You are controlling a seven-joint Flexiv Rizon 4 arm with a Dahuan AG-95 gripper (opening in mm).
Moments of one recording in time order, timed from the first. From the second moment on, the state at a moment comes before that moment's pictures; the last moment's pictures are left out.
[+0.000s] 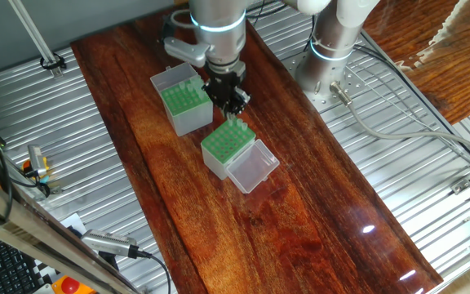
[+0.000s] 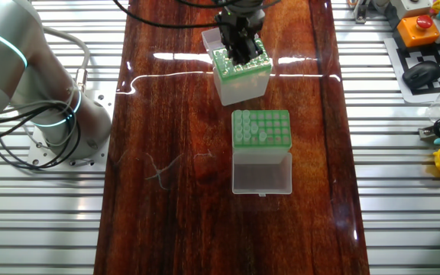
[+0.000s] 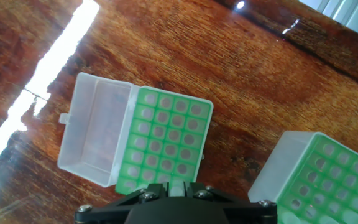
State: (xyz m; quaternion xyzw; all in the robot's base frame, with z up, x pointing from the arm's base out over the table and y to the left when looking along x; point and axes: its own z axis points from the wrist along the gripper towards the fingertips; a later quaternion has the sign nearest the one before) arm 0.391 0.090 0.195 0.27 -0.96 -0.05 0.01
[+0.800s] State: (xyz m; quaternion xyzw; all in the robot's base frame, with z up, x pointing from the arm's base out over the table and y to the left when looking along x) arm 0.390 0.089 0.205 0.27 -0.96 -0.06 0.00
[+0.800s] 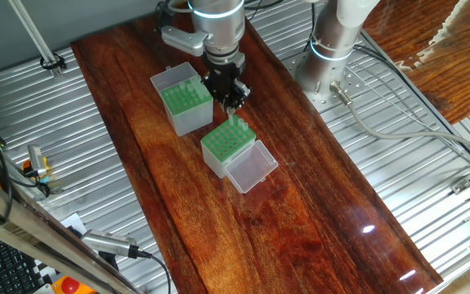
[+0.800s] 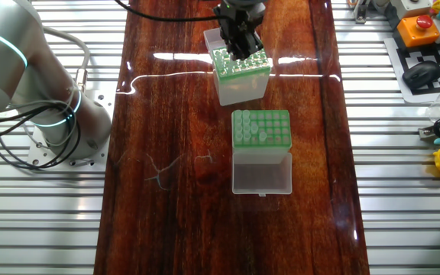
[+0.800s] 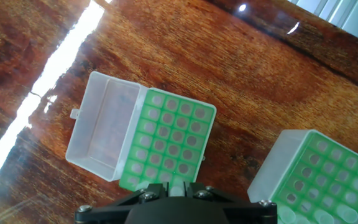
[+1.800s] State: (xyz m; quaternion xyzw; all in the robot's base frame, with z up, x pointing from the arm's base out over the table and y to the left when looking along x) arm 0.396 0.084 0.242 0.27 -0.96 -0.06 0.01
